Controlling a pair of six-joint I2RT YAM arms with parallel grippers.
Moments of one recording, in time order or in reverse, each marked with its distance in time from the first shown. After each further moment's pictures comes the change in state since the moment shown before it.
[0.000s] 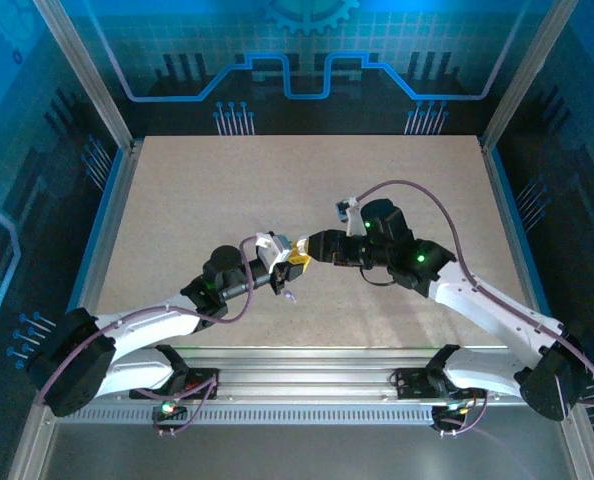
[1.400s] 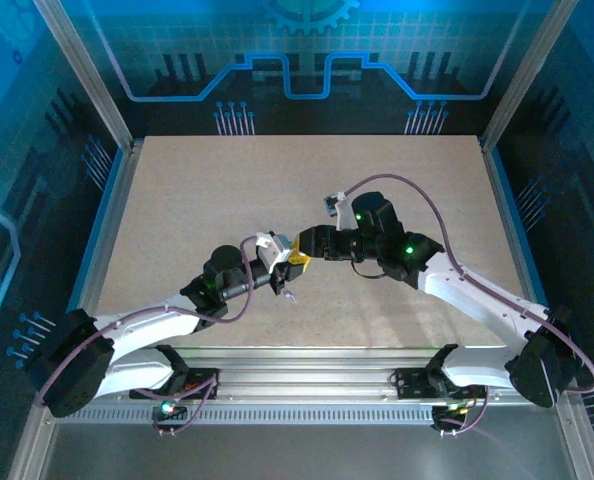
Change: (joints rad) left arm -0.004 -0.010 0.005 -0.024 -0.008 0.001; right arm 0.004 0.084 0.045 0.064 -0.064 -0.035
